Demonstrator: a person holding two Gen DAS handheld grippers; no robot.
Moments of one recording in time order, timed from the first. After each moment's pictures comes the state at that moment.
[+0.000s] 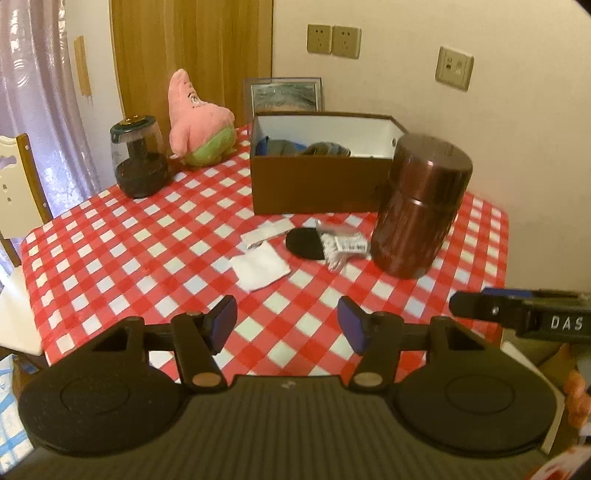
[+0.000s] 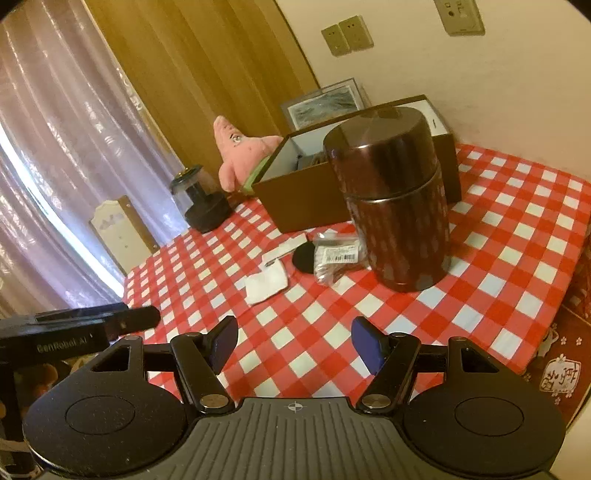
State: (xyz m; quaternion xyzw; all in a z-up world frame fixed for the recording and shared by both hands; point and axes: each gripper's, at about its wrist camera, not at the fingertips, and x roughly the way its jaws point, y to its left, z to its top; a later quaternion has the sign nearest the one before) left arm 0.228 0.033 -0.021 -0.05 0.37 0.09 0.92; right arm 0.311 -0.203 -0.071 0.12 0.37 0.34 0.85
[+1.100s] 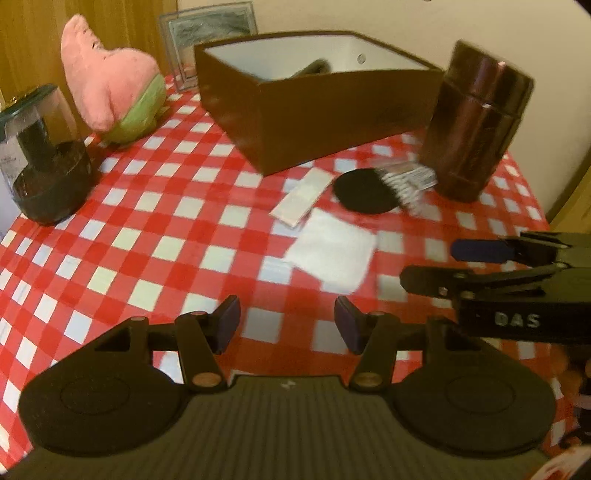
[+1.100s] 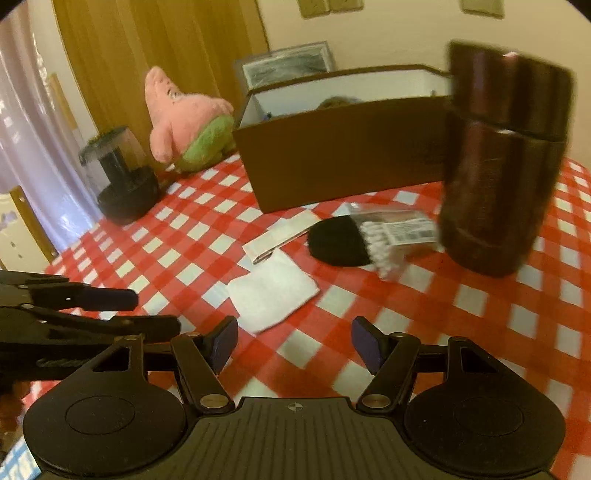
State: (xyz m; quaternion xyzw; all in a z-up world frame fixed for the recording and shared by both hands) left arm 0.354 0.212 -0.131 0.05 0.44 -0.13 0.89; right arm 0.354 0.021 -0.149 0.07 0.39 0.15 0.90
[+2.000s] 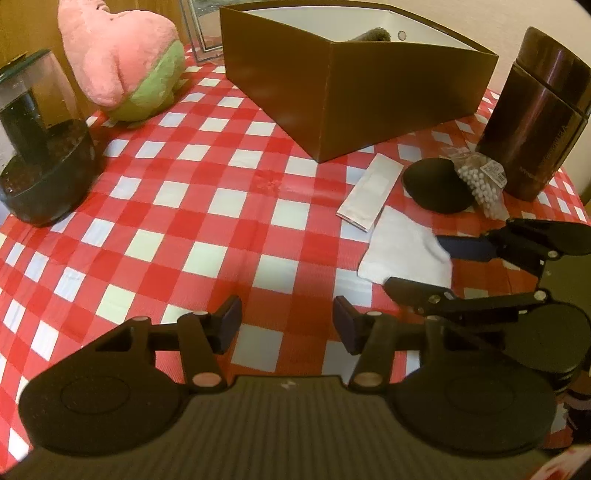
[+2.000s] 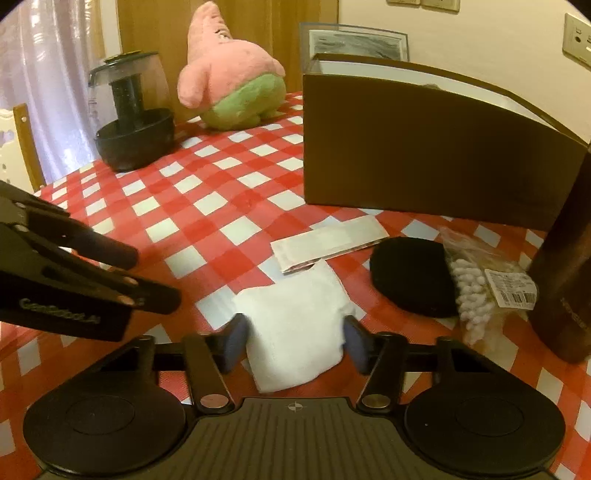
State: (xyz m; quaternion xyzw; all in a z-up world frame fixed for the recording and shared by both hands) left arm 0.417 0.247 -0.171 0.05 0.47 -0.12 0.87; right arm 0.406 0.085 -0.197 -0.05 0.38 0.19 0.90
